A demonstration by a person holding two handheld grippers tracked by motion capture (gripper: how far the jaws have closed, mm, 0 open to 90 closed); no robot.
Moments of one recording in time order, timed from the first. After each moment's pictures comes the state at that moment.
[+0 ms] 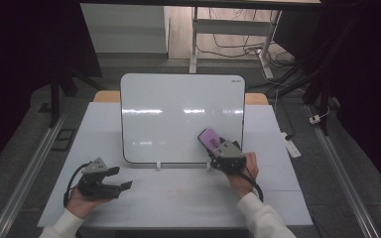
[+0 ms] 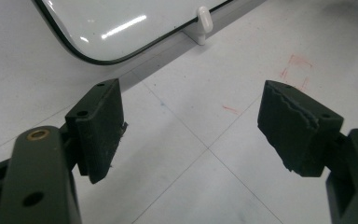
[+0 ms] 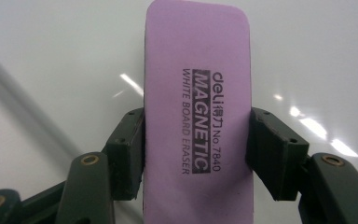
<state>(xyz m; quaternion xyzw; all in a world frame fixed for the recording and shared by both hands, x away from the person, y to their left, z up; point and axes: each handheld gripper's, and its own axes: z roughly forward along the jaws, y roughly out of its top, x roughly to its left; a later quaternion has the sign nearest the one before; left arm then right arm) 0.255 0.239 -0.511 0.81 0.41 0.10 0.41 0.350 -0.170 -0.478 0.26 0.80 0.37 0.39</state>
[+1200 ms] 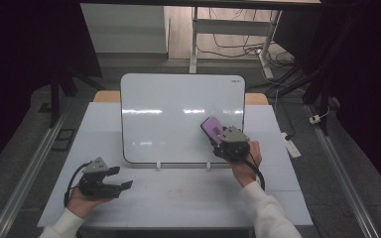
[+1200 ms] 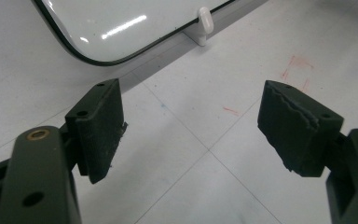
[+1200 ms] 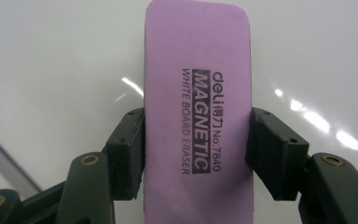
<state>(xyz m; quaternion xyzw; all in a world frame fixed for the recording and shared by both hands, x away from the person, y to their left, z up) 0.256 0.237 -0.511 0.81 0.41 0.09 0.41 0.371 -0.172 -0.451 0.27 0.81 0.38 0.36</state>
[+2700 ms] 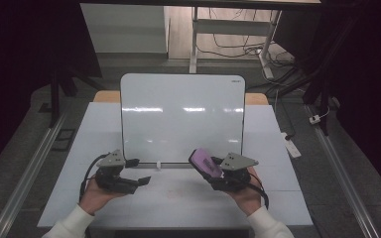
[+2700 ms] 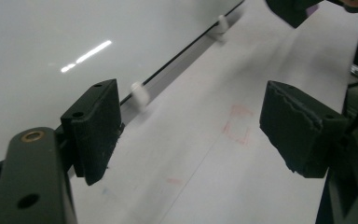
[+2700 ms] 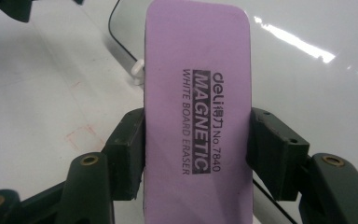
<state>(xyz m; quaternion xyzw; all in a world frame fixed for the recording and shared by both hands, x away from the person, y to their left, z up) 0.273 0.185 -0.475 0.83 0.32 0.08 0.46 0.299 -0.177 -0.463 0.21 0.85 0.45 0.19</state>
